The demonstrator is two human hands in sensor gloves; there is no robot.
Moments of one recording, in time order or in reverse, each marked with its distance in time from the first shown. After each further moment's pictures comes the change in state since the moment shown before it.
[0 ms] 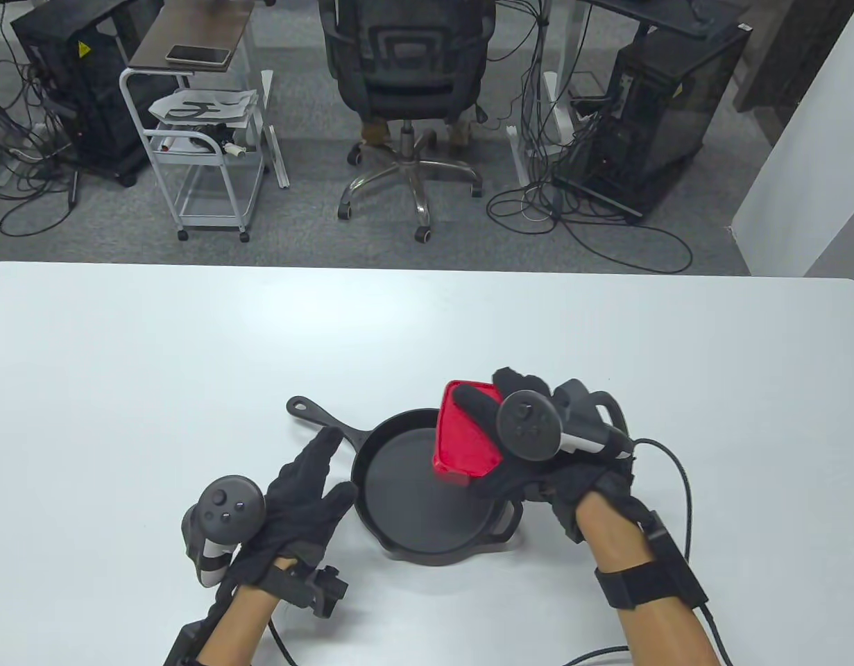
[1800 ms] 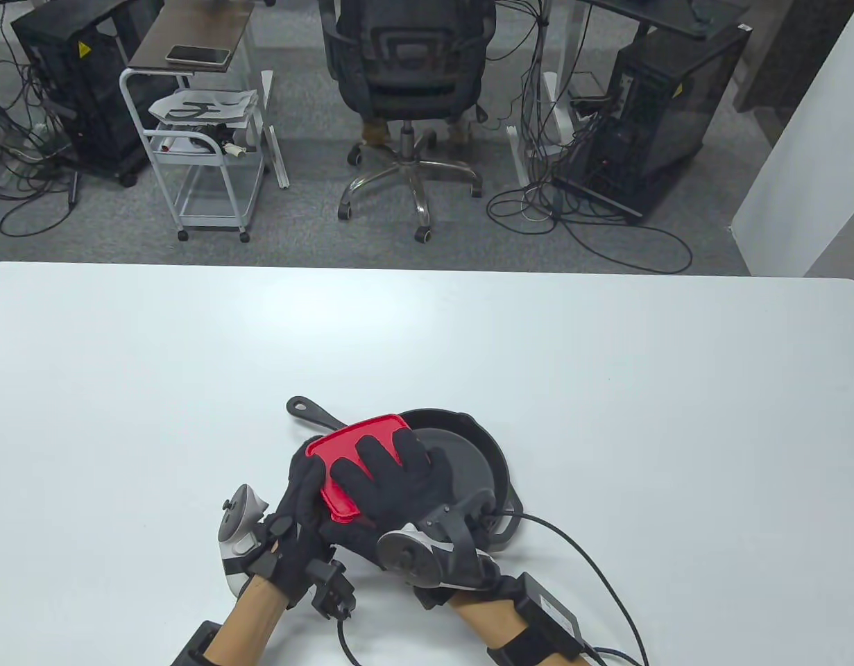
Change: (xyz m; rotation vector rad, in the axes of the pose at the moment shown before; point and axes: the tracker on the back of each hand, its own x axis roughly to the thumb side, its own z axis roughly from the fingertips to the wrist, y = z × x) left_hand -0.036 -0.046 0.004 -0.176 0.319 0.964; right_hand 0.108 0.091 -0.008 -0.625 -0.062 0.023
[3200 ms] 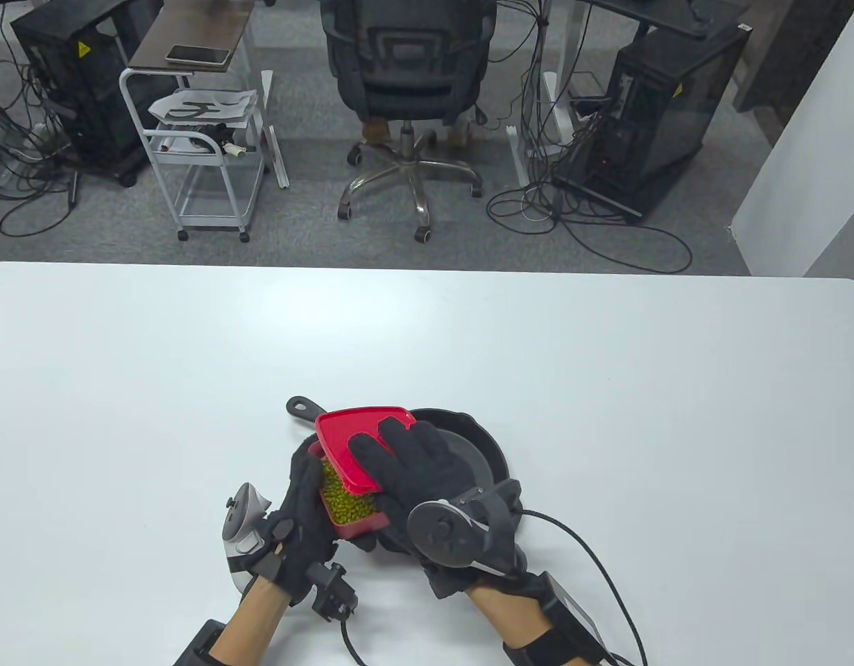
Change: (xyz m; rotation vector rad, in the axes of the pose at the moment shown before) left_hand -0.002 0.001 -0.006 -0.033 -0.077 -0.012; right_hand -0.030 -0.040 -0.008 -0.006 0.161 -0.111
